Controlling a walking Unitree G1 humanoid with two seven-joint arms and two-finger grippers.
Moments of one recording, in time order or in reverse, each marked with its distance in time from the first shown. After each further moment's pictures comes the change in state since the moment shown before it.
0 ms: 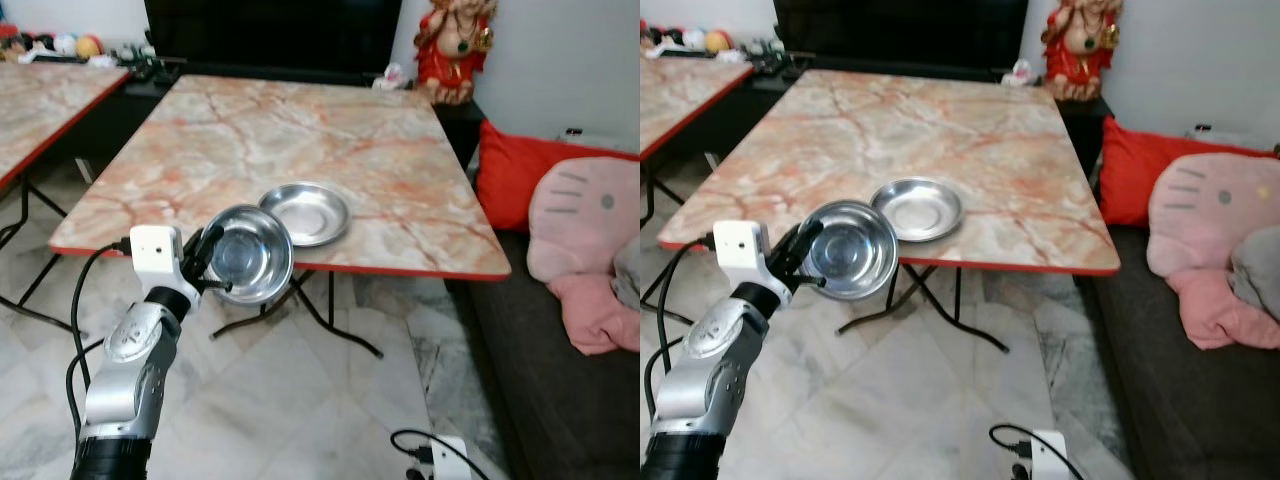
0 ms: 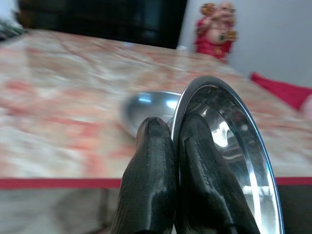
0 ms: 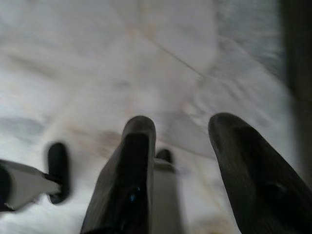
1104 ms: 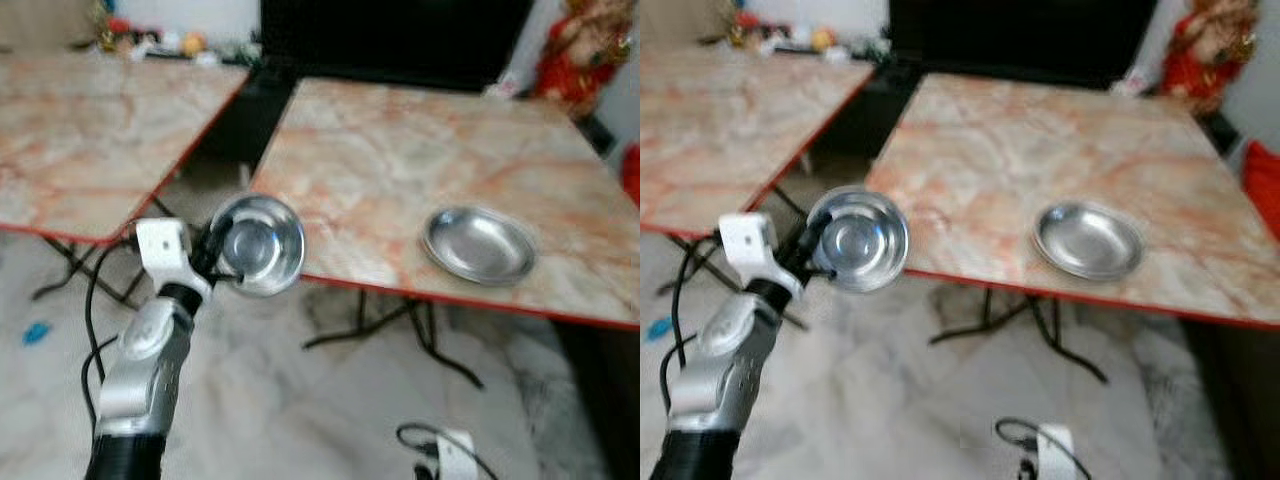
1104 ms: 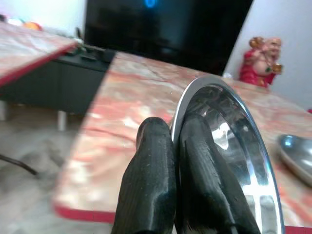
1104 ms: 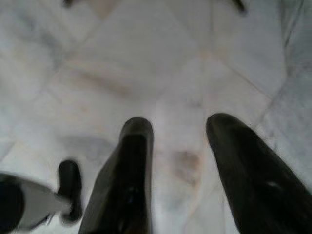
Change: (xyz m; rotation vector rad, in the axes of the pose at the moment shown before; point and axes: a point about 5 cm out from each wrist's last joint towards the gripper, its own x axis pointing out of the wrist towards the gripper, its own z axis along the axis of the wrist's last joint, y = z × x) left arm 0.001 0.001 0.008 -0.029 -0.051 0.031; right arm 0.002 0.008 0.007 0.013 -0.018 0.000
